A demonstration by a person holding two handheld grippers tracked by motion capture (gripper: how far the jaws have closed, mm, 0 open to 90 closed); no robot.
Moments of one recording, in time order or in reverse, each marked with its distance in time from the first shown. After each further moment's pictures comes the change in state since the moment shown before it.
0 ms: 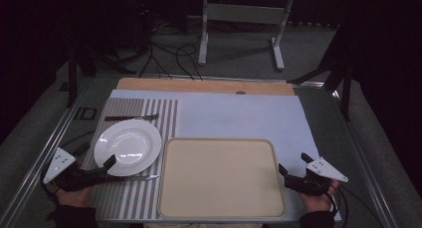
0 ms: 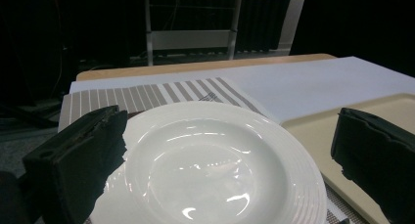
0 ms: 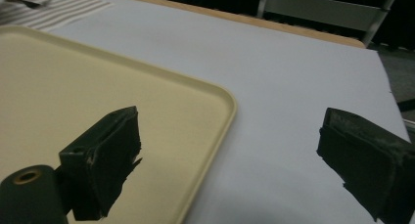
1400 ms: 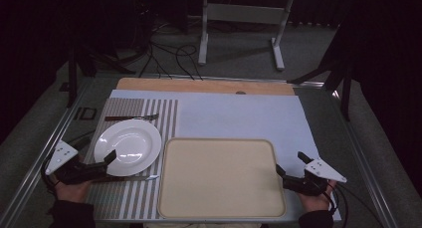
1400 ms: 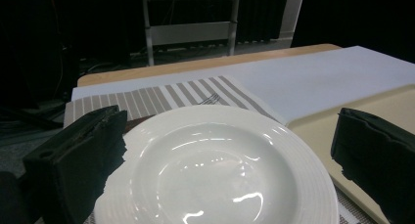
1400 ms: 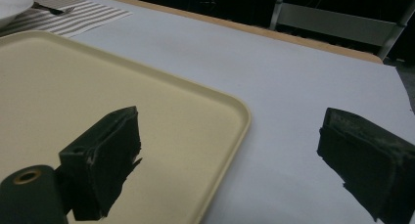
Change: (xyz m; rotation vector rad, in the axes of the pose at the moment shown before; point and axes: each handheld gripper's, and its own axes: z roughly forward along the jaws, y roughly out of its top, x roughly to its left) left arm 0.007 0.015 0.007 0.030 -0.001 0.028; right arm 0.003 0.000 0.003 -0.034 0.046 -0.024
